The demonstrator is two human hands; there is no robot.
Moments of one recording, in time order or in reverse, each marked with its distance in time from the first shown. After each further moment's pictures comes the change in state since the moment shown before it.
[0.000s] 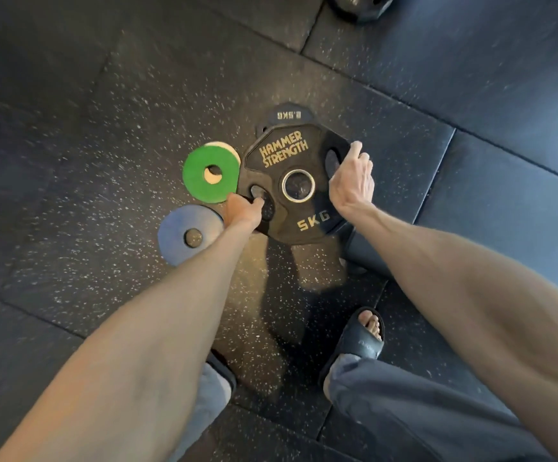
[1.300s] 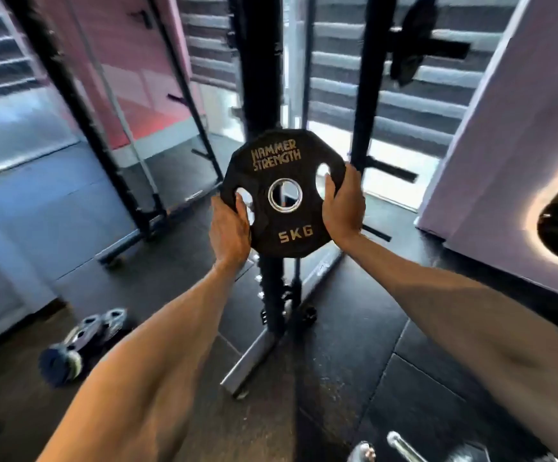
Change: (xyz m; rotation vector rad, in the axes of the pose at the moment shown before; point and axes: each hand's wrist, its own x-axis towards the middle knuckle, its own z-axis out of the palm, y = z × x) left_hand -0.831 0.183 -0.224 0.014 -0.428 1.710; right_hand -0.608 0.014 -0.723 0.360 1.544 0.611
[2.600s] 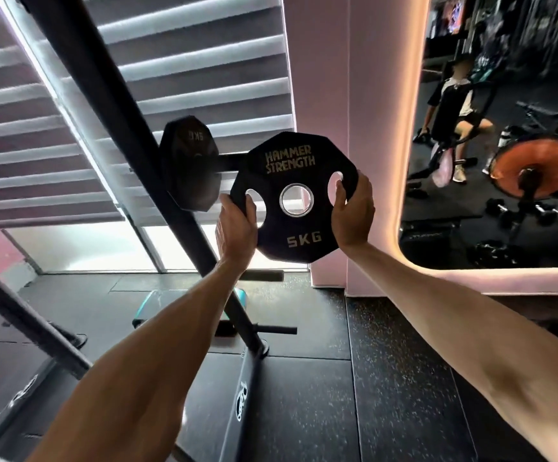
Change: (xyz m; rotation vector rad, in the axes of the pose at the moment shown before) left_hand 0.118 0.348 0.491 -0.245 -0.332 0.596; right_hand 0.414 0.305 -0.181 -0.123 0.646 0.030
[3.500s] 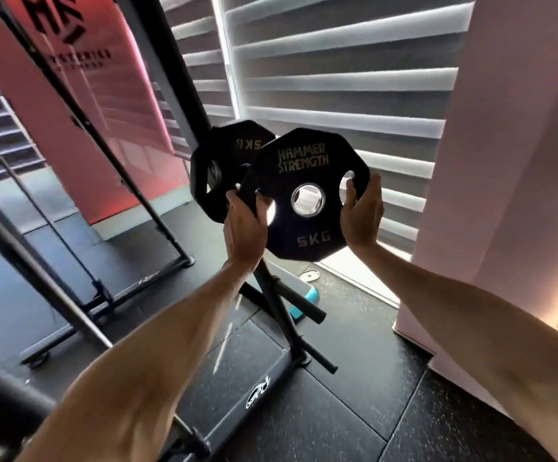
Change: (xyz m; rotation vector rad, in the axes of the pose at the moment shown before) left_hand 0.109 -0.006 0.101 0.362 0.462 -0.265; right_hand 0.139 0.085 0.220 0.414 -0.423 -0.125
